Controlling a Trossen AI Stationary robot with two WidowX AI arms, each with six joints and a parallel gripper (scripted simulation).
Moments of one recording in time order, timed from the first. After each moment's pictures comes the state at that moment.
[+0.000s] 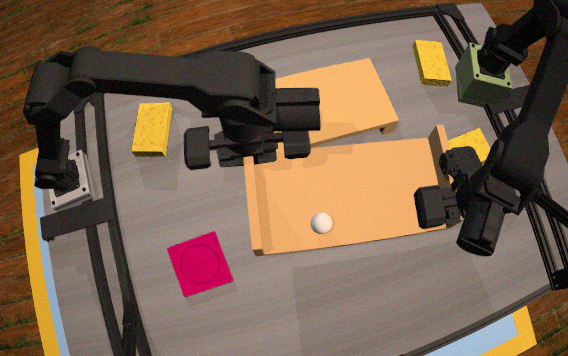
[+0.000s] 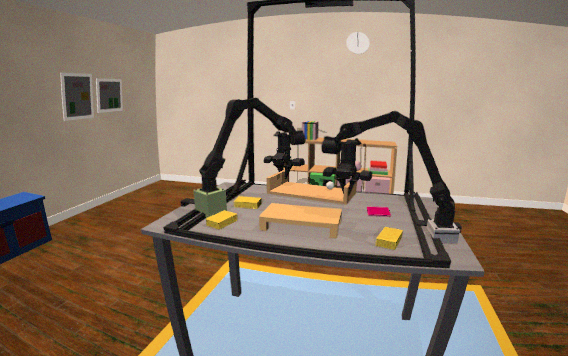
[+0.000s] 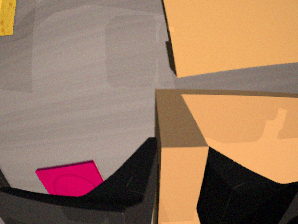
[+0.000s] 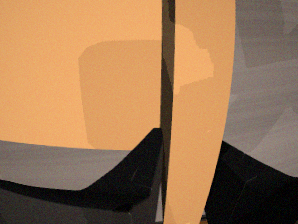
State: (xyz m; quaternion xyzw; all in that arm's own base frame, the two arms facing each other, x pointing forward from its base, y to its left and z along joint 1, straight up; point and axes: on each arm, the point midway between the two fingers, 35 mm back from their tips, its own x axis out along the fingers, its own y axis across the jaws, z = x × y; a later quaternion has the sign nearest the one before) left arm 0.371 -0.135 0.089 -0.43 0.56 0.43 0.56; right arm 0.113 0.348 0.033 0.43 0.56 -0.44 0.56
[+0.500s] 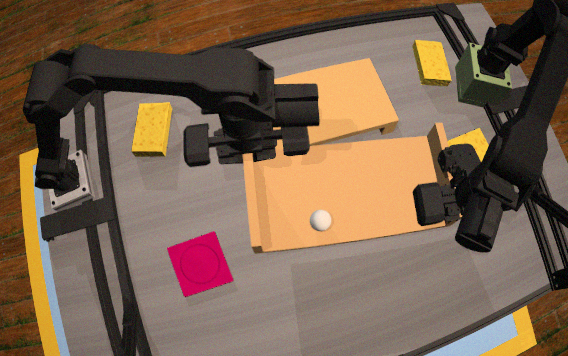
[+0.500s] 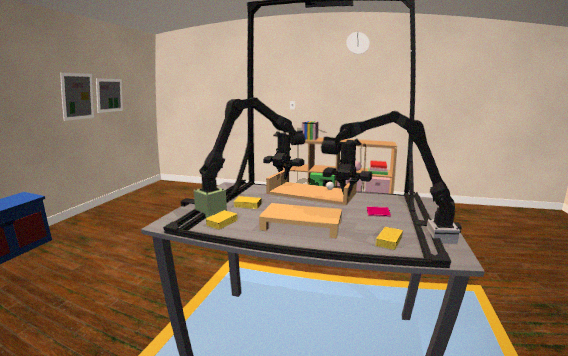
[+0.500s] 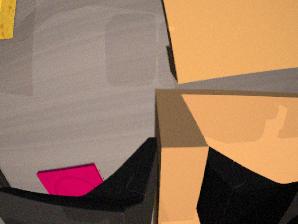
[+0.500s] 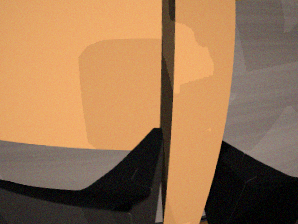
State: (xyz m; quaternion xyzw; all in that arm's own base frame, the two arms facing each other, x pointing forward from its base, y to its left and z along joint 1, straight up) left arm 0.372 -0.130 0.089 -0.43 0.56 0.43 0.56; right arm 0.115 0.343 0.033 0.43 0.56 -0.43 0.56
